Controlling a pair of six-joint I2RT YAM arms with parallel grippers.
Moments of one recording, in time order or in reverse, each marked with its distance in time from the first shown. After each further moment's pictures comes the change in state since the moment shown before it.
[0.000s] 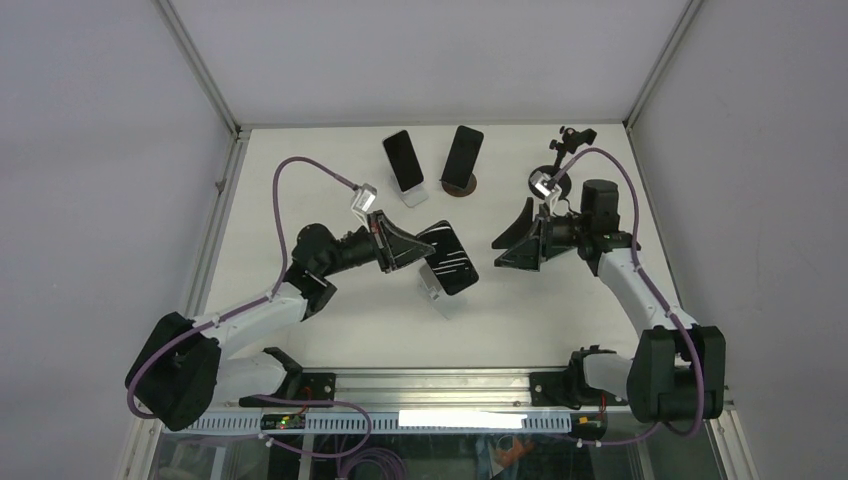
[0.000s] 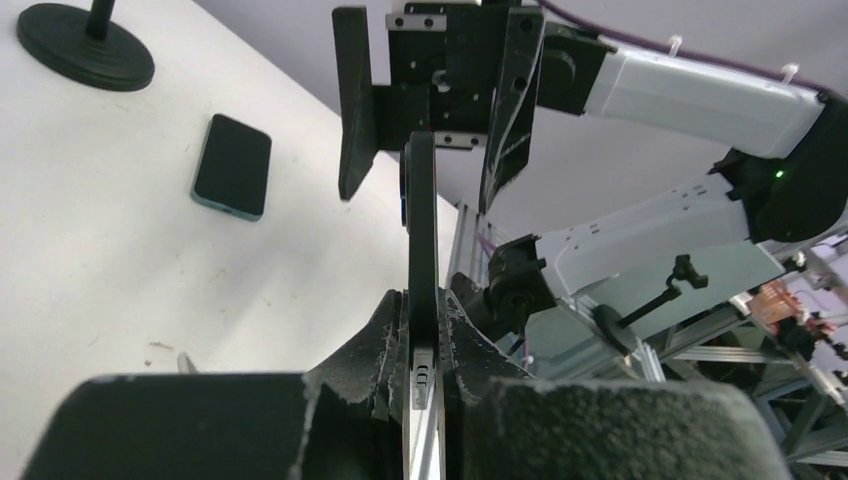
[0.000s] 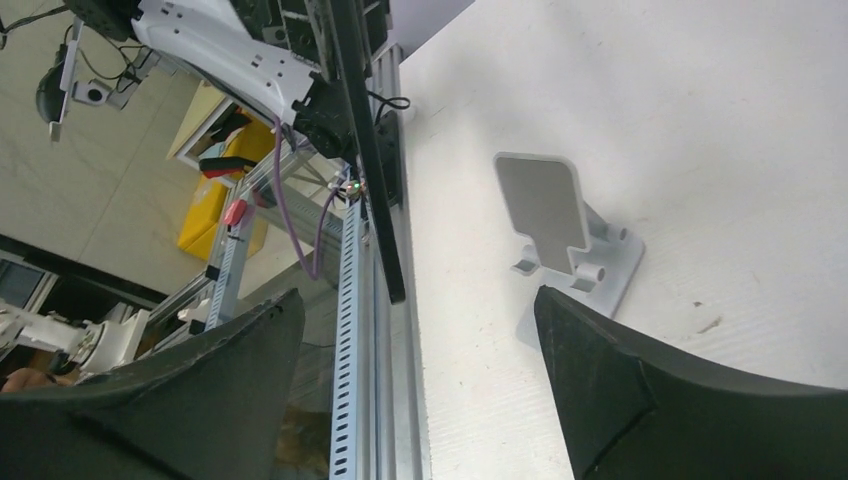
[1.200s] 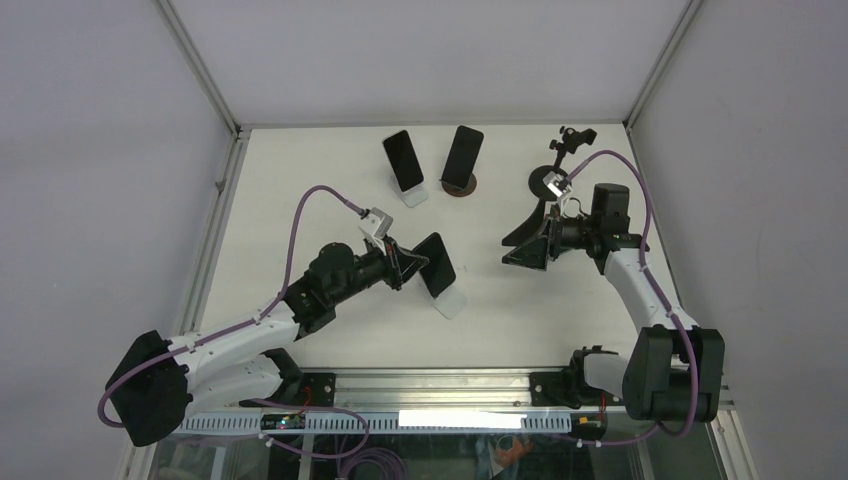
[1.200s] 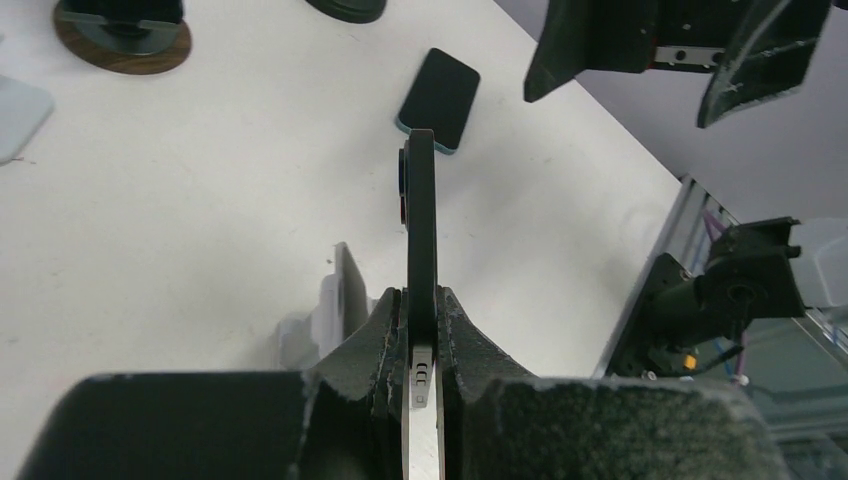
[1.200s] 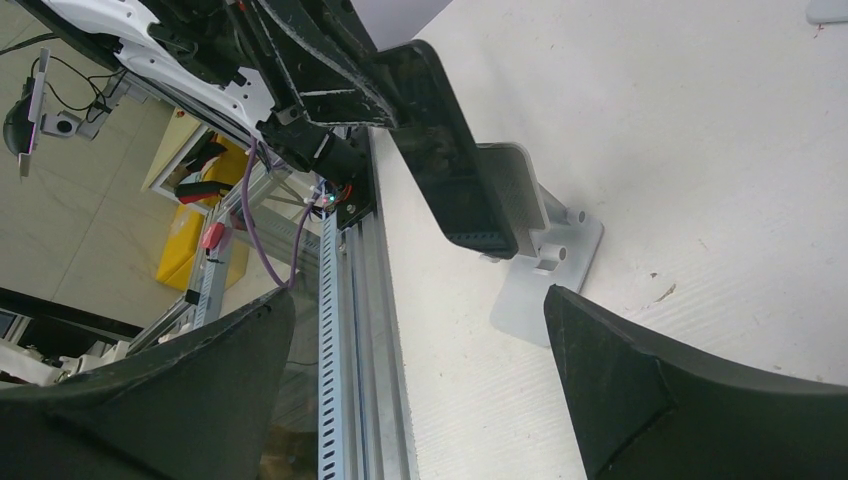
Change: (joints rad) left arm -0.219 -0.181 -0.031 -0.478 -0.523 0.369; right arm -0.104 -0.002 0.000 -0.102 0.009 -0.095
